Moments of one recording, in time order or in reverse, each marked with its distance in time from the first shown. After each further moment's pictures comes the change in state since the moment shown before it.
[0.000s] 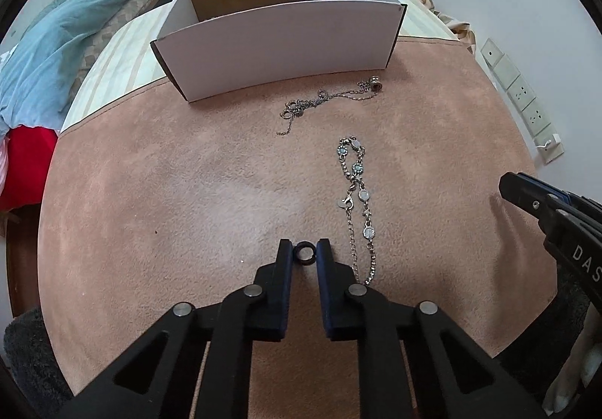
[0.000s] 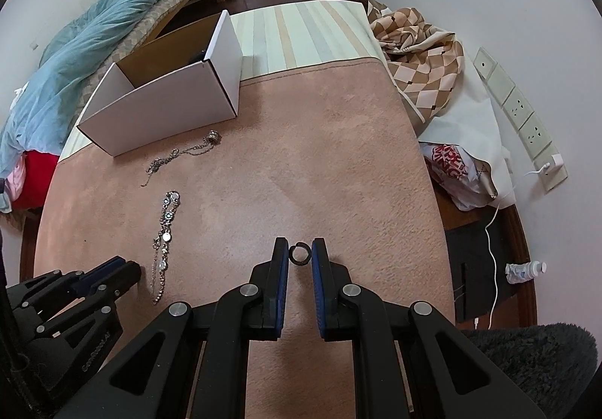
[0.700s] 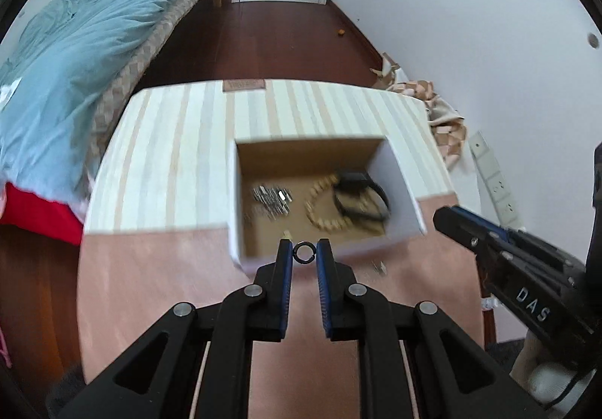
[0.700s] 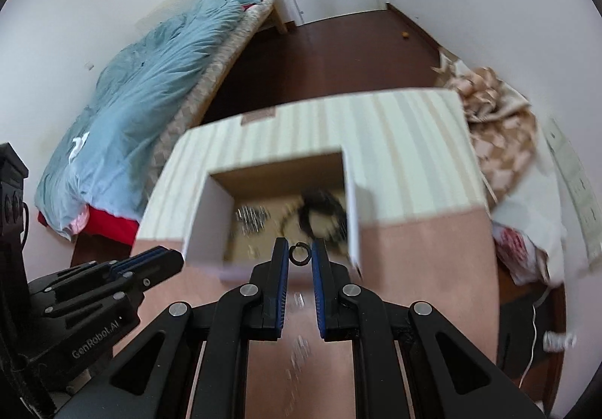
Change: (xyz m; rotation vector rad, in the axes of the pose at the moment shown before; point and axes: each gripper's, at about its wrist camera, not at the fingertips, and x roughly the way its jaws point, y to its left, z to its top) left arm -0.070 0.082 0.147 -0.107 -0.132 -0.117; right arm -0.023 0.081 0.152 -0.062 -0.089 0.252
